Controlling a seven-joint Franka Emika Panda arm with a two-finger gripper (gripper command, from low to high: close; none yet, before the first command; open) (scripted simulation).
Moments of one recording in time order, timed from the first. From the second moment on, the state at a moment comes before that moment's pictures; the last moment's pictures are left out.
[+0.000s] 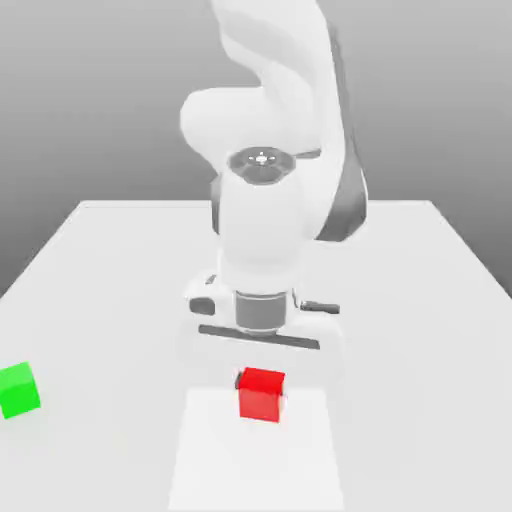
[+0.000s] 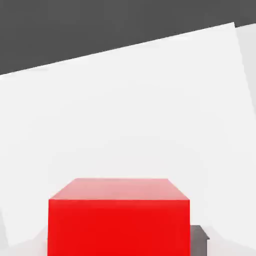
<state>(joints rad) -0.13 0.04 -0.02 -2.72 0.01 2.76 0.94</state>
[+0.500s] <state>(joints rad) -0.61 0.20 -0.21 -2.50 0.10 2.70 0.48</state>
